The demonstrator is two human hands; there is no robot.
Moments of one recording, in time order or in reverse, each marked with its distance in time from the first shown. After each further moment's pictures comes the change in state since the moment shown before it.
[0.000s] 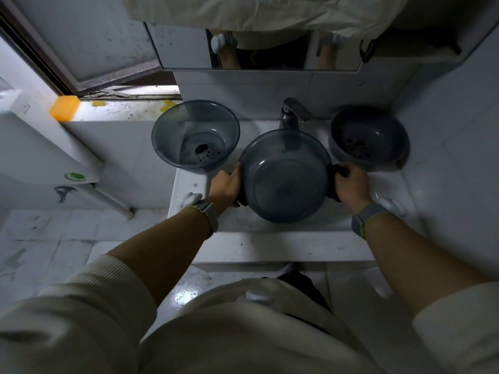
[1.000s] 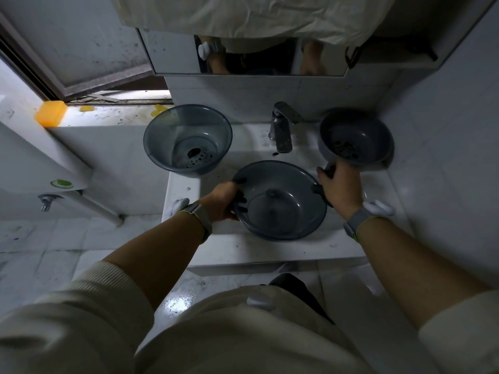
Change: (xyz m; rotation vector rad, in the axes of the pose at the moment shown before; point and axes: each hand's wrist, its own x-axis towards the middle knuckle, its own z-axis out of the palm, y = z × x) left_hand -0.005 -0.010 0.006 -0.357 -0.329 -0.282; right_hand -0.028 -0.027 -0.011 -0.159 0.097 -0.194
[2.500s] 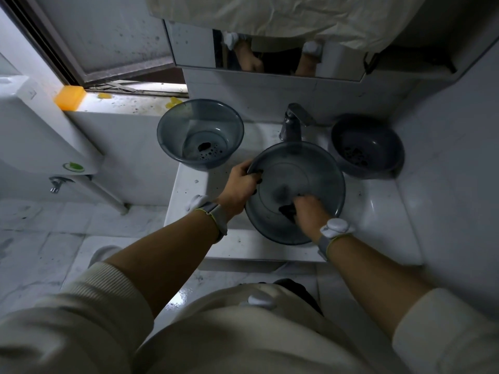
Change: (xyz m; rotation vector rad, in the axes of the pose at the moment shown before) left_hand -0.021 0.011 0.035 -0.066 0.098 0.570; right_hand -0.056 -0.016 0.053 -0.507 -0.512 -0.304
